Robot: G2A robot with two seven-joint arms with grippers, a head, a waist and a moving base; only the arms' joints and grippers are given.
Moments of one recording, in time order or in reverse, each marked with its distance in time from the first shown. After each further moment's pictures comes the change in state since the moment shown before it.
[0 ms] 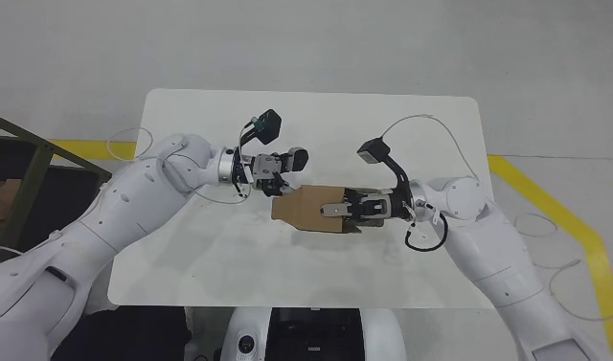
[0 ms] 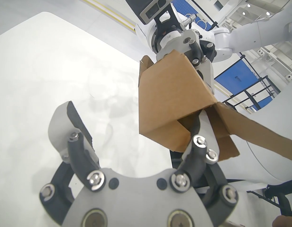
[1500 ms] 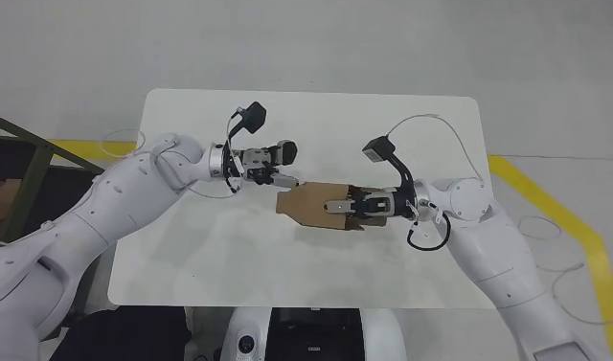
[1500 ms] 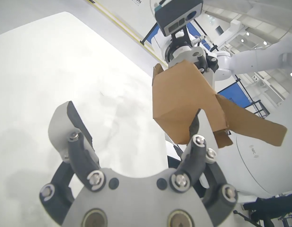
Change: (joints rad) left arm -0.098 0.041 0.166 0.072 -0.135 0.000 0.070; right arm -0.016 0.003 0.029 -0.002 -0.013 0.010 -0.014
